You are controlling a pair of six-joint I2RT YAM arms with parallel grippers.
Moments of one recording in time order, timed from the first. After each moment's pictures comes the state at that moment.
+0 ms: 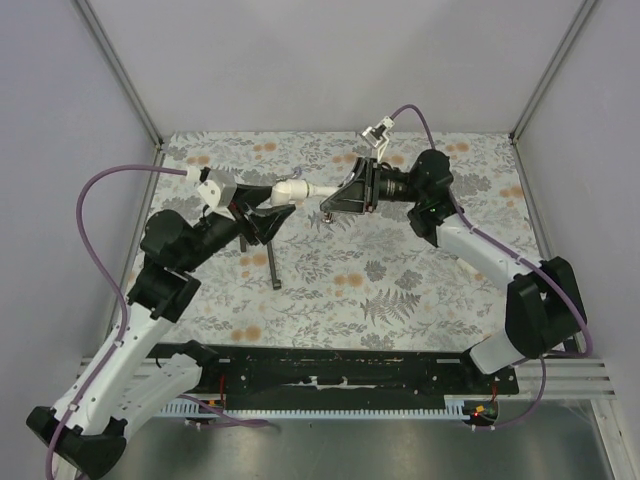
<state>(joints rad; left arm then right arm) -0.48 0.78 0.88 0.11 0.39 -0.16 0.48 1.53 1.08 0.73 -1.05 1.01</state>
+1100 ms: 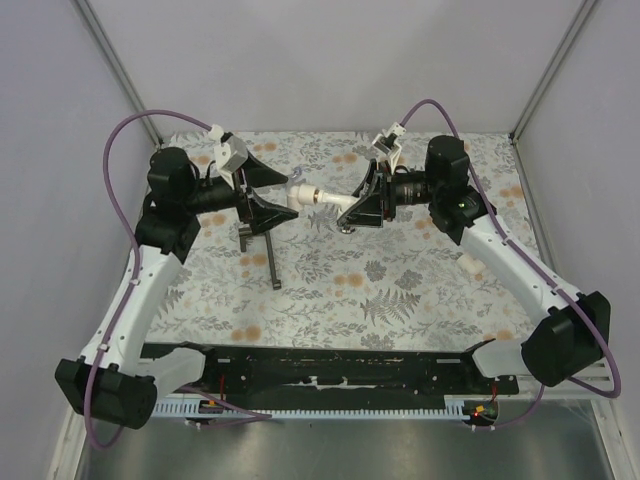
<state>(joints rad) -0.22 1.10 1.16 -0.13 1.06 0.00 0.43 1.37 1.22 0.04 -1.17 0.39</state>
